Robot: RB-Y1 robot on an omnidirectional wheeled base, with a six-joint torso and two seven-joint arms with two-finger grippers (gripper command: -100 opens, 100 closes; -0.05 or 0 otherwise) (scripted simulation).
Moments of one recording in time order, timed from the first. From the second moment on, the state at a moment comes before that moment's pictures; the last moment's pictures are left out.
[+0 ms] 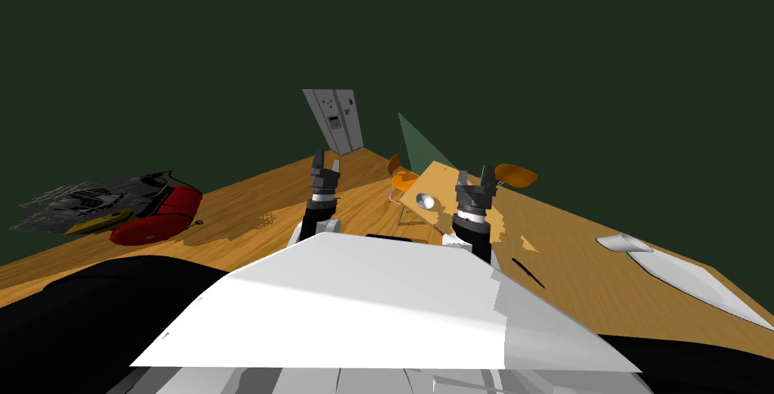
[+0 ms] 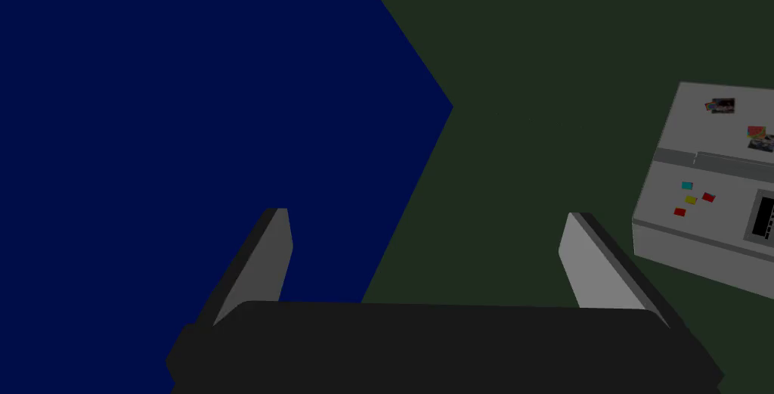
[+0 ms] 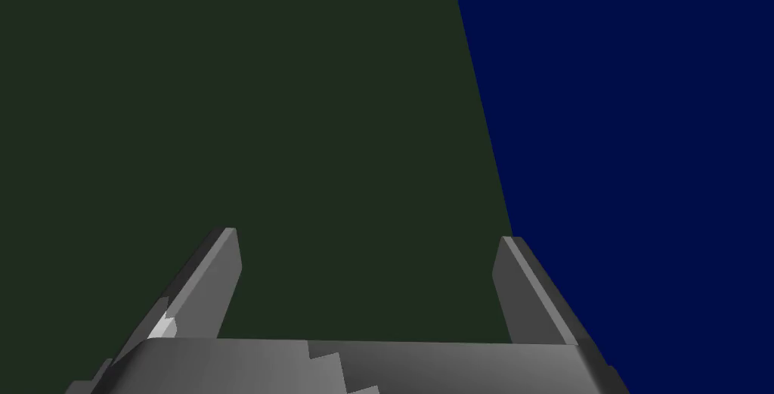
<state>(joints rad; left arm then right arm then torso) 0.52 0.05 -0.05 -2.29 -0.08 -0.44 0.04 0.55 -0.01 0.02 -2.24 0.06 -0.57 -0.08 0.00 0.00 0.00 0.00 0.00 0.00</state>
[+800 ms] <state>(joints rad) 0.52 0.05 -0.05 -2.29 -0.08 -0.44 0.04 0.53 -0.19 0.09 -2.19 0.07 -0.48 -0.05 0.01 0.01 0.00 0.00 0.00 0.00</state>
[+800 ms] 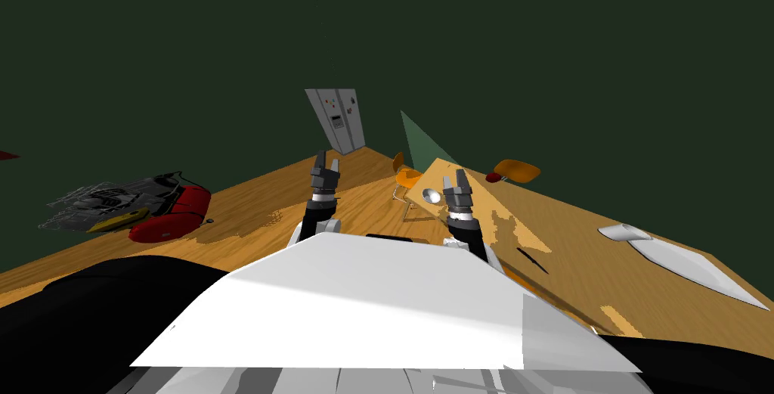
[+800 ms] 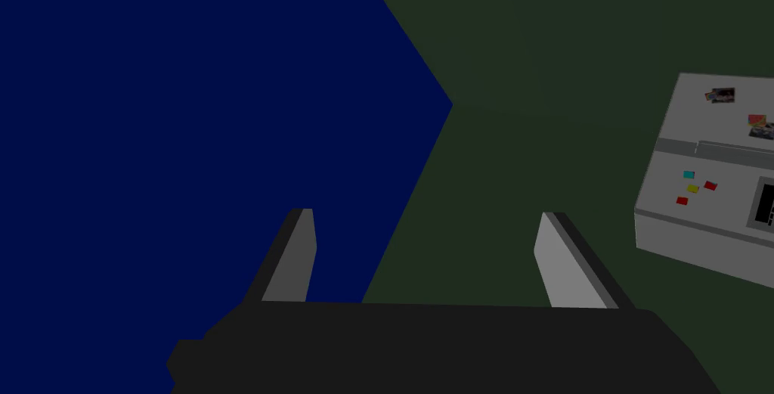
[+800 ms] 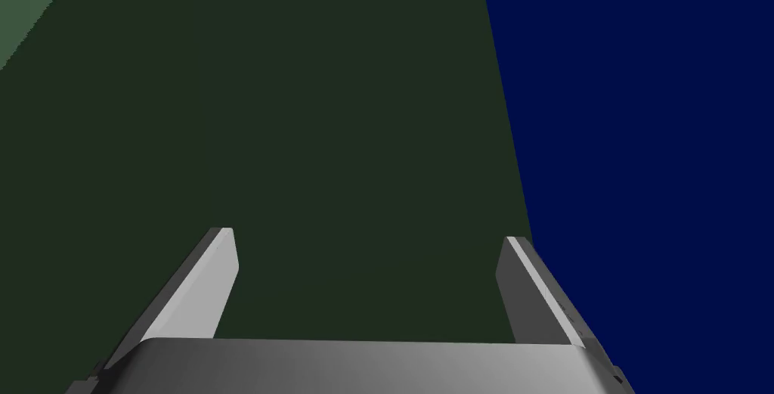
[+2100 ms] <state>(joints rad) 0.52 0.05 -0.05 -2.29 -0.08 -0.44 0.04 0.52 -0.50 0.25 -1.93 0.17 -0.21 0.11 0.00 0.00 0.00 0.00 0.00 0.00</state>
